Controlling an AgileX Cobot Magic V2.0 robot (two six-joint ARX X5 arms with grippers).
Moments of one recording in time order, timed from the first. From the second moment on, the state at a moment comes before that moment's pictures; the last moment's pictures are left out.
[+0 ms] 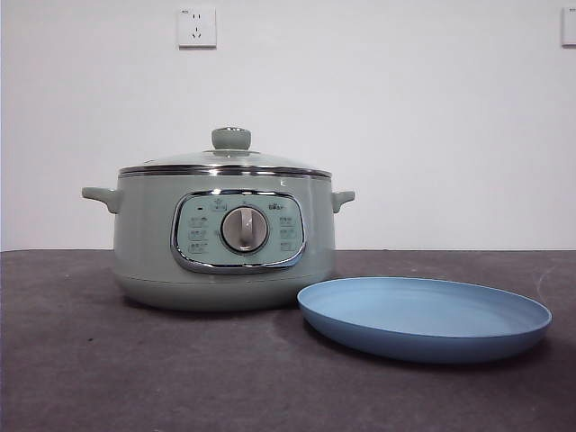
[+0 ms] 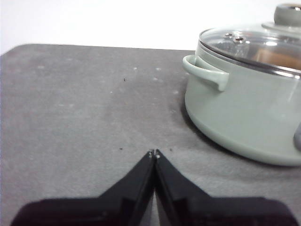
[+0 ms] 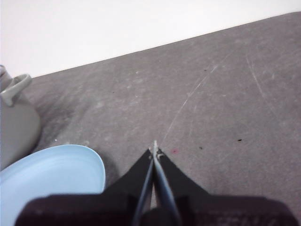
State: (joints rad) left arm 0.03 0.00 0.02 -0.18 0.11 -0.08; right arm 0.01 0.00 0.01 -0.17 -0.02 0.22
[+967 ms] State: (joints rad) left arm 0.03 0.33 0.60 -0.53 0.49 -0.22; right arm 0.01 0.57 0.66 -0.49 -0.69 0.16
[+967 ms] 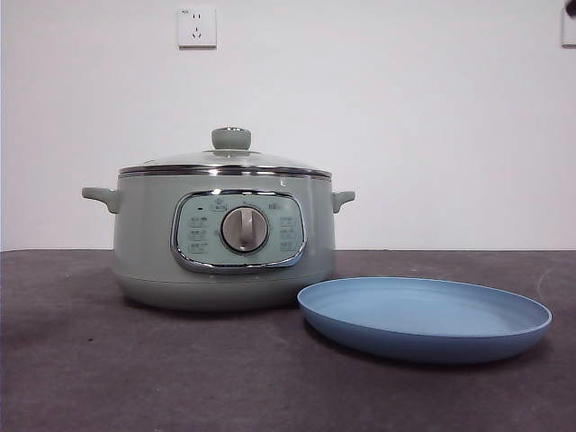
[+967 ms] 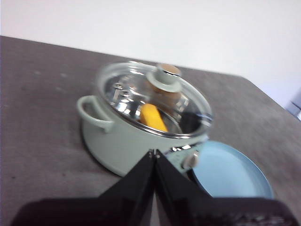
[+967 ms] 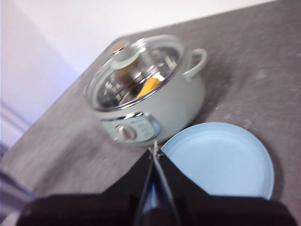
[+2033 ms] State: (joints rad) left arm 0.03 0.50 0.77 -0.59 0.68 -0.12; right arm 0.09 0.80 1.01 -0.87 -0.73 -0.13
